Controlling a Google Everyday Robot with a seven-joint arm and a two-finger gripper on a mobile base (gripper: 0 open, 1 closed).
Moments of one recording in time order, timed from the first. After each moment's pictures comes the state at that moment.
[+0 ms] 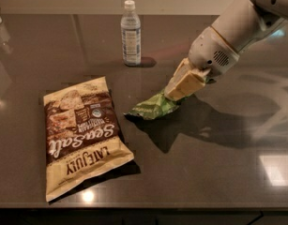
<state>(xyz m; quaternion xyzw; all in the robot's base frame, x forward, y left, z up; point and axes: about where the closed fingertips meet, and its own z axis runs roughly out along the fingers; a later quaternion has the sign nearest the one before) 0.483 -0.072 0.913 -0.64 0.70 0.27 0.18</state>
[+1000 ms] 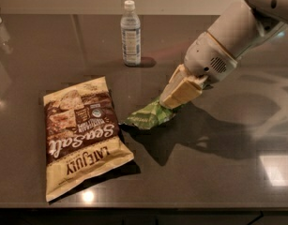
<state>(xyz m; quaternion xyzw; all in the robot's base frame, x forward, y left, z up) 0.456 -0.059 0.914 -0.64 0.69 0.28 0.17</state>
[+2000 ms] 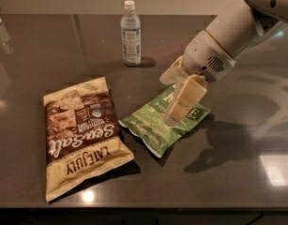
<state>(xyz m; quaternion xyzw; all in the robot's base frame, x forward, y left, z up) 0.458 -0.053 0.916 -0.64 0.69 0.28 0.18</state>
